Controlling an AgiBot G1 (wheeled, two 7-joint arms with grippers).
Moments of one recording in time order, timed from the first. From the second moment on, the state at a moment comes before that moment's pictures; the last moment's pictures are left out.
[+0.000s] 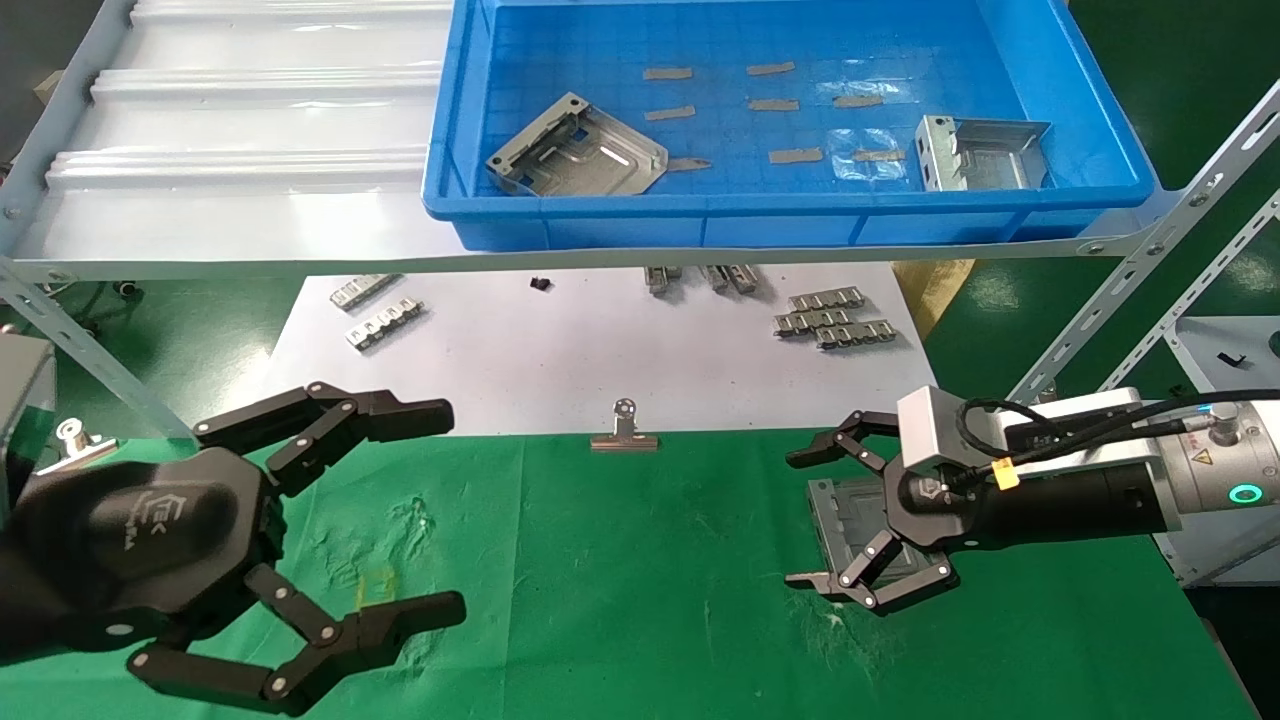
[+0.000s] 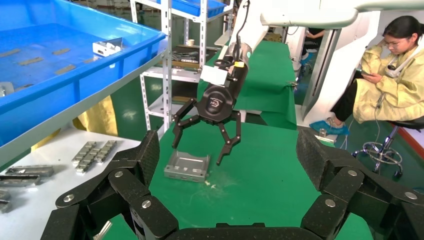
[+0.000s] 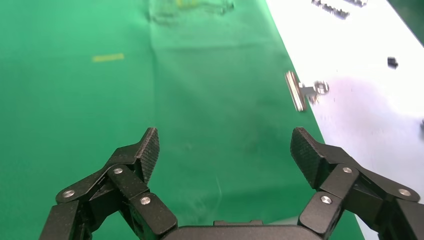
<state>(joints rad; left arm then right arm) -1.04 0.54 0.38 -1.18 0.61 1.37 -0.11 1.71 -0.90 -1.06 0.37 -1.01 -1.58 -0.39</state>
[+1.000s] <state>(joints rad) -1.04 0.54 0.38 -1.18 0.61 1.37 -0.11 1.34 -0.73 -0.61 0.90 -0.85 -1.53 -0.06</state>
